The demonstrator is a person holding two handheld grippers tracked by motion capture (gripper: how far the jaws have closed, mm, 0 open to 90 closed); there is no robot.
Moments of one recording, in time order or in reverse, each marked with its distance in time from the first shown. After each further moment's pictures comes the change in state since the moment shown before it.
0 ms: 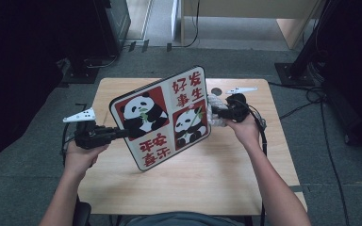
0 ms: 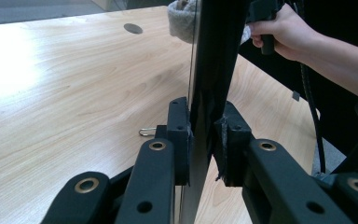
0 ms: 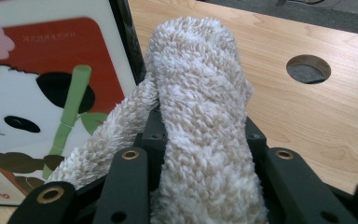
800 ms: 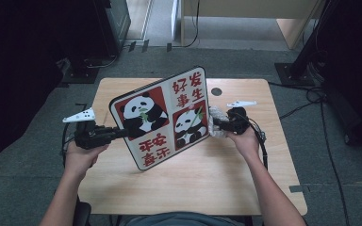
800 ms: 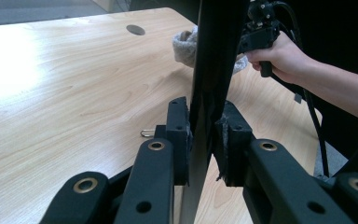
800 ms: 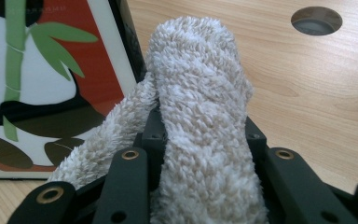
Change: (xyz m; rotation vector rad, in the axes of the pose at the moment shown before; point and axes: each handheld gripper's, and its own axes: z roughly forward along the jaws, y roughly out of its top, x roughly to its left) left arm 0.000 -0.001 0.000 -0.010 0.009 -0.004; right arm -0.005 -0.045 0.012 0.028 -0.014 0.020
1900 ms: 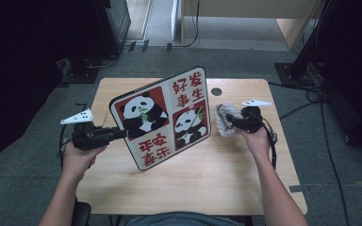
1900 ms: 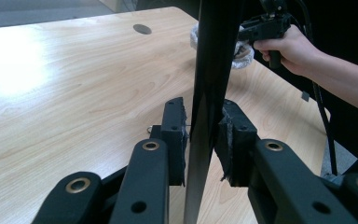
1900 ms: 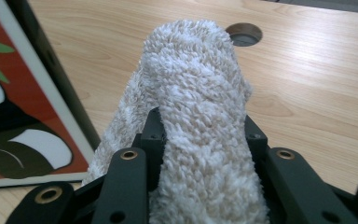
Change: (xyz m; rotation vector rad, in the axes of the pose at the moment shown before) left arm -0.002 -0.002 -0.005 0.003 0.028 0.009; right arm -0.034 -0.007 -0.023 -0.076 -0.105 0.020
